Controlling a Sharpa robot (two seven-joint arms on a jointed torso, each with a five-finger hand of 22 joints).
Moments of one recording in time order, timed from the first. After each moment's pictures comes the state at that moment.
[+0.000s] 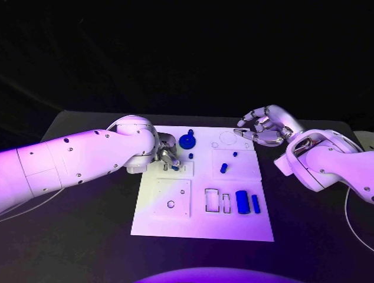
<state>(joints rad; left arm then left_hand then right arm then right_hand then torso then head) 1.28 -0.62 -0.06 1.41 -1.19 0.26 -0.56 1.01 -0.14 0.74 0.09 0.17 0.83 0.03 0.87 0.87 1.31 -0.05 1.25 1.07 1.47 -0.11 1.56 1.31 0.05 1.47 -0.01 1.44 1.31 1.27 -0.95 -0.13 1.65 -0.99 -0.60 -0.01 1.31 -0.14 0.18 0.29 0.30 0.86 0.14 0.36 0.44 1.42 0.06 1.36 1.31 1.46 -0.01 1.55 1.31 0.01 1.47 0.10 1.57 1.31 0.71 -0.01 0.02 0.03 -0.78</state>
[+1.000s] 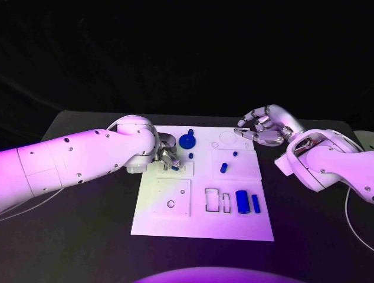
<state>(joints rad) 1.28 -0.62 -0.06 1.41 -1.19 0.27 -0.56 1.01 -0.14 0.74 0.09 0.17 0.84 0.03 0.86 0.87 1.31 -0.05 1.25 1.06 1.47 -0.11 1.56 1.31 0.05 1.47 -0.01 1.44 1.31 1.27 -0.96 -0.13 1.66 -0.99 -0.60 -0.01 1.31 -0.14 0.18 0.29 0.30 0.86 0.14 0.36 0.44 1.42 0.06 1.36 1.31 1.46 -0.01 1.55 1.31 0.01 1.47 0.10 1.57 1.31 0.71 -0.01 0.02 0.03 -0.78</state>
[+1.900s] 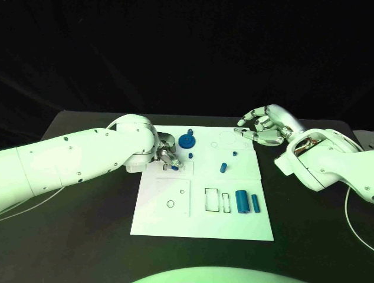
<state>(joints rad) 1.28 -0.61 -0.06 1.40 -1.18 0.28 -0.56 1.01 -0.11 0.65 0.14 0.17 0.84 0.02 0.86 0.87 1.31 -0.05 1.25 1.06 1.47 -0.11 1.56 1.31 0.05 1.47 -0.01 1.44 1.31 1.27 -0.96 -0.13 1.66 -0.99 -0.60 -0.01 1.31 -0.14 0.18 0.29 0.30 0.86 0.14 0.37 0.44 1.42 0.06 1.36 1.31 1.47 -0.01 1.55 1.31 0.01 1.47 0.10 1.57 1.31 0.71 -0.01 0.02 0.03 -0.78</state>
